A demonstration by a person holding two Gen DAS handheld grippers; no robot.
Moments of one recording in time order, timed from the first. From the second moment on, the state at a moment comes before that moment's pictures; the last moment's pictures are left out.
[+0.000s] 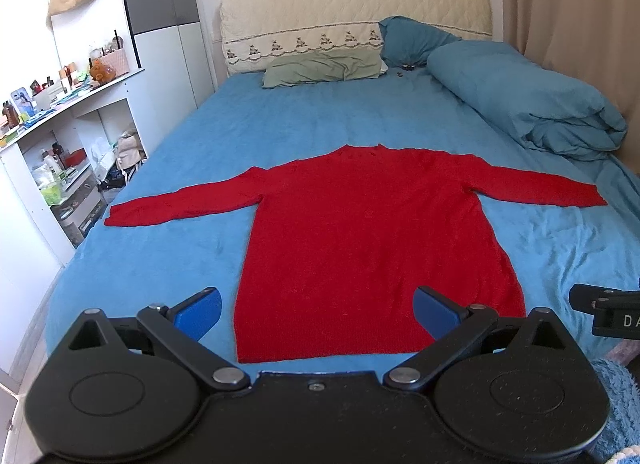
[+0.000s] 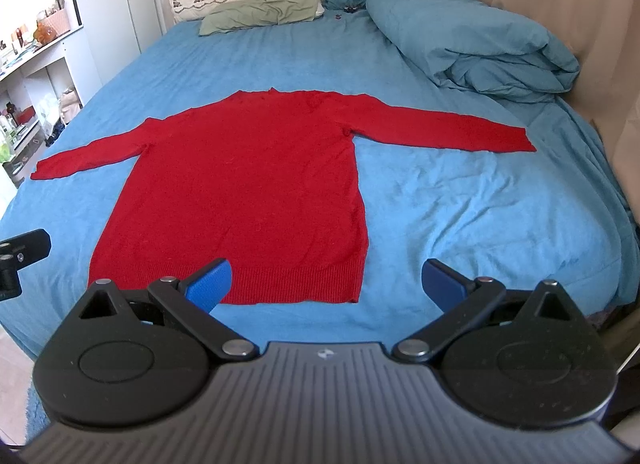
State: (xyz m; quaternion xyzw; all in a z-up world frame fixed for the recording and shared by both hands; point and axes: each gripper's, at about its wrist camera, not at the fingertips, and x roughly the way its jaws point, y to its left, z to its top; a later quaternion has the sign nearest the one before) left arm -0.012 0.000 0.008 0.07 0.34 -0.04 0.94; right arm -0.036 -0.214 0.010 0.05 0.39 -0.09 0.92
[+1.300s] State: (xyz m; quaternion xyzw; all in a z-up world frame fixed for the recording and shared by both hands) left arm -0.015 -0.001 0.013 0.07 0.33 -0.04 0.94; right arm -0.038 -0.213 0.011 0.05 0.38 -0.09 0.92
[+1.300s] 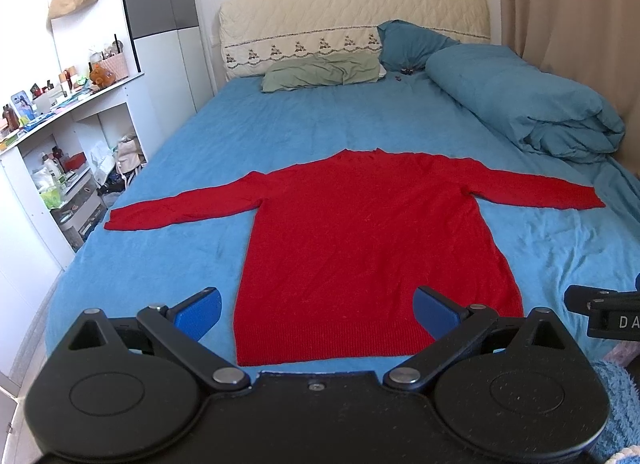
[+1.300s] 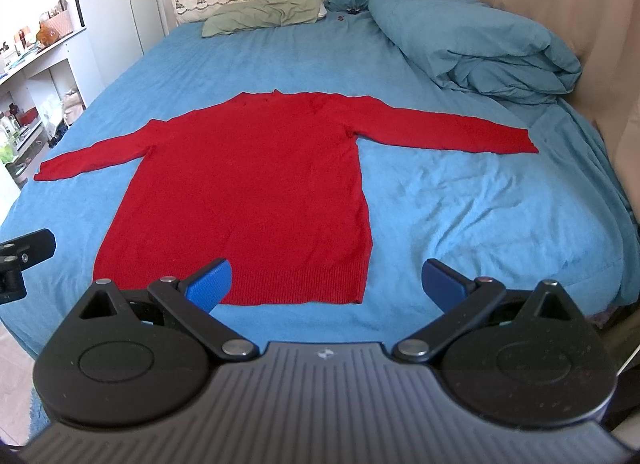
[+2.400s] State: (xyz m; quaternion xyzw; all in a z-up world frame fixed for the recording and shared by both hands) left arm 0.138 -0.054 0.037 0.07 0.31 -0.07 0.95; right arm 0.056 -0.293 0.027 0.10 0.36 -0.12 0.92
